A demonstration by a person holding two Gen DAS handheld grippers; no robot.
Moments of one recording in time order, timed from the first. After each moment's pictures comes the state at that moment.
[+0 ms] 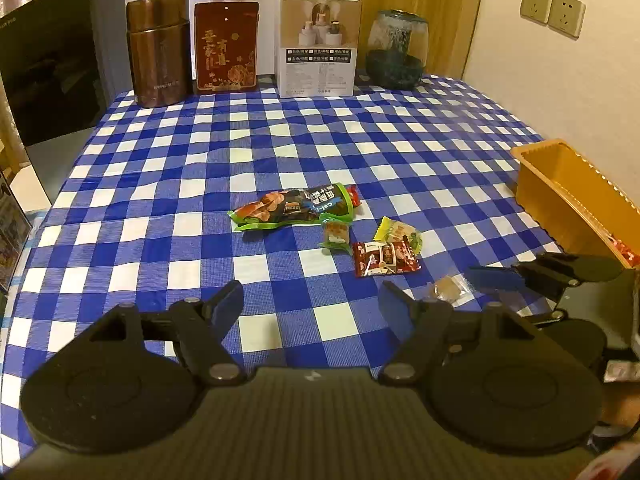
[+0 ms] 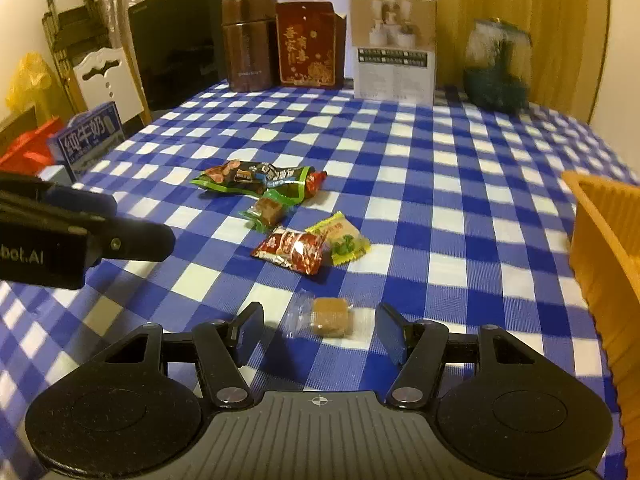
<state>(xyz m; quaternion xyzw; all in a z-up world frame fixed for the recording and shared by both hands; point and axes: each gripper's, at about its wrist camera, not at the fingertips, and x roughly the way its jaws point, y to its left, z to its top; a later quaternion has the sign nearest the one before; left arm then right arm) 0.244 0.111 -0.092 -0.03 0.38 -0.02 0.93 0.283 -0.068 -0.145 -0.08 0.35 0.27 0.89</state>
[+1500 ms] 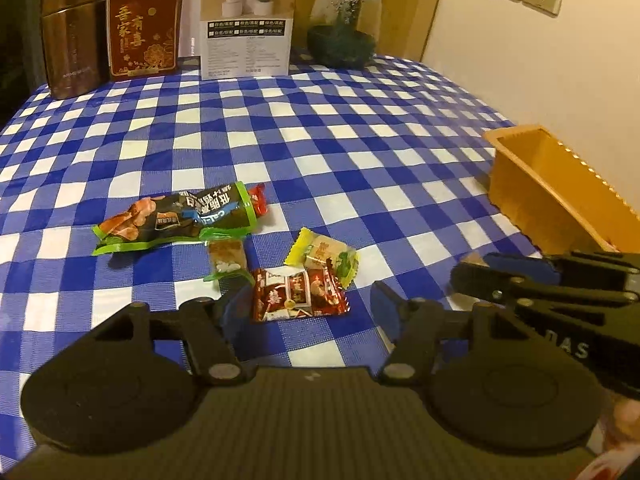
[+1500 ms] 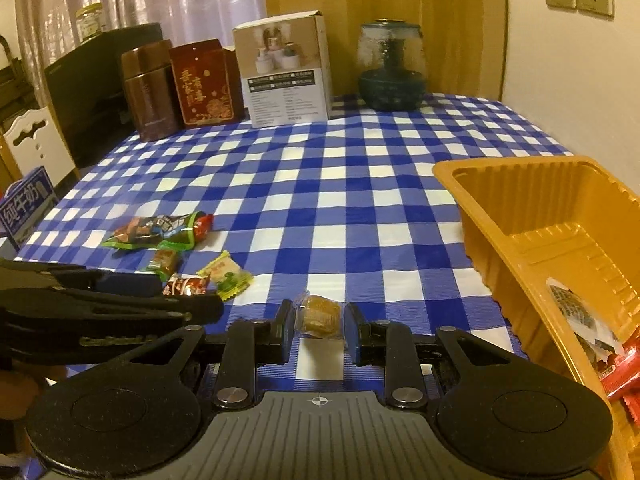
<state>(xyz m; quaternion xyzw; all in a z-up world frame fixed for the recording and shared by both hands) 0.311 0.057 -0.139 -0.04 0.38 -0.08 0.92 0.303 -0.127 -0.126 0.00 0.35 0.17 0.92</state>
